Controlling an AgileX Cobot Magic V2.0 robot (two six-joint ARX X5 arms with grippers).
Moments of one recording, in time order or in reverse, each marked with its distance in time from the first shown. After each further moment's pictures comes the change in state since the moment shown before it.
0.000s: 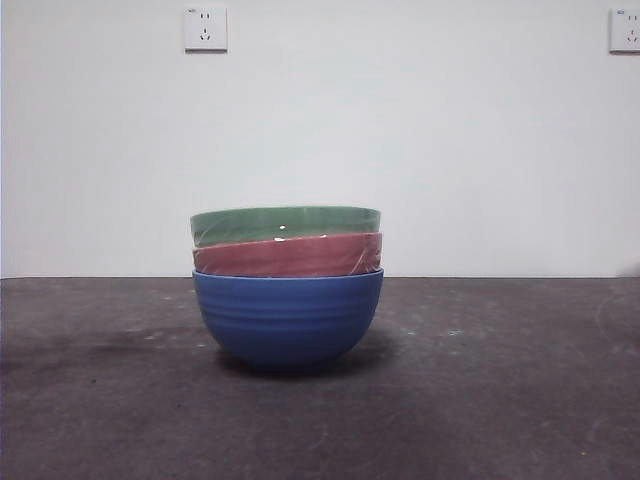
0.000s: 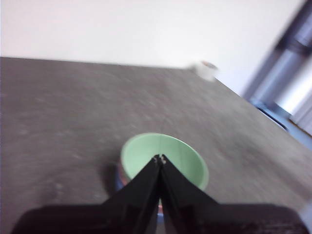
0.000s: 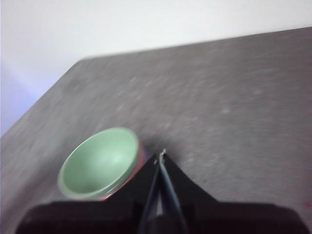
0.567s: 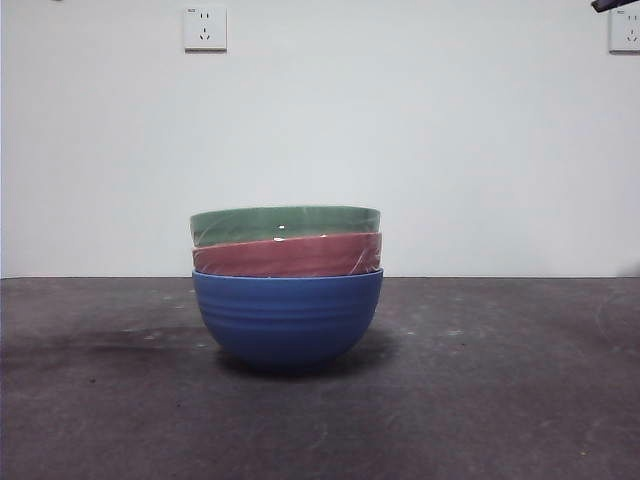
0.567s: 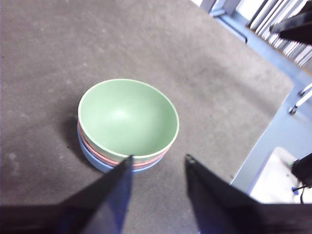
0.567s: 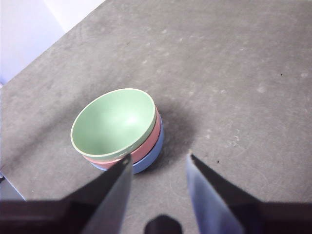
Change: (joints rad) left arm -0.148 0.362 0.255 -0.284 0.045 0.282; right arm 0.000 0.182 0.099 -0.115 -0.124 -0.224
